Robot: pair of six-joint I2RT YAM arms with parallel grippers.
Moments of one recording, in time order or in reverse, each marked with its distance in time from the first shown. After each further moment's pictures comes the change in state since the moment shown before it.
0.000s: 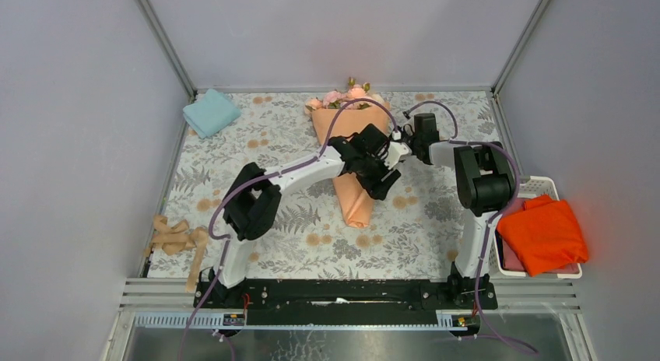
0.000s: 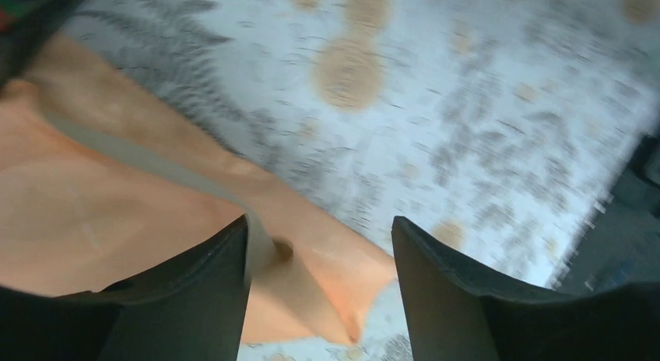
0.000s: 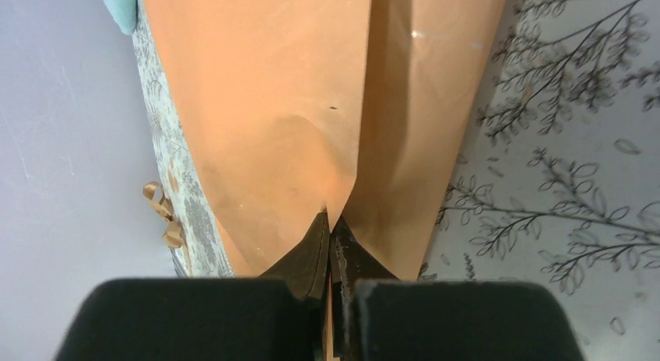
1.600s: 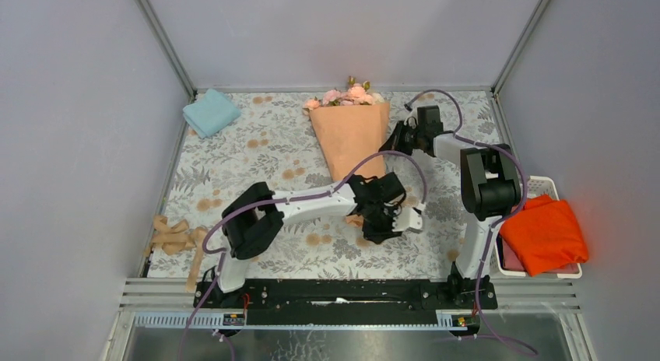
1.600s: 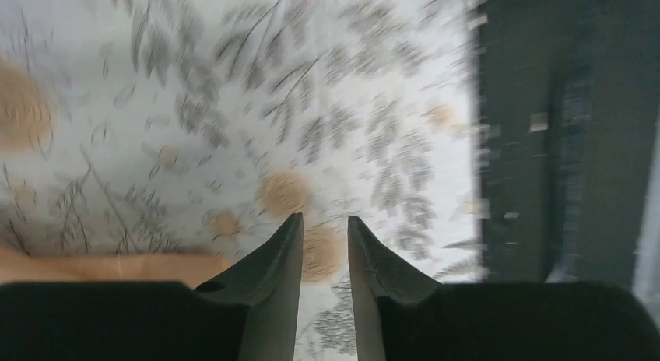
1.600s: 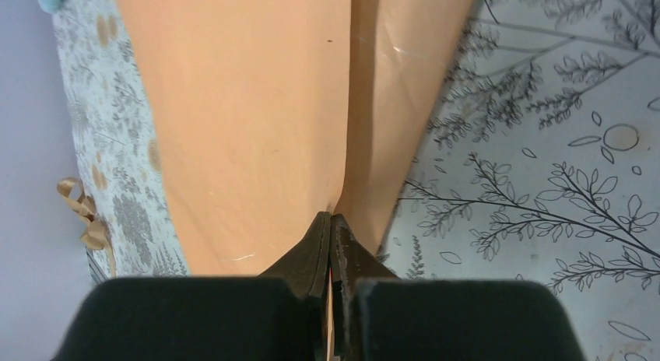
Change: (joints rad) left arm -0.248 -0.108 -0.244 -0.069 0.089 0.430; right arm -0.015 -0.065 0.084 -0.203 0.098 -0.238
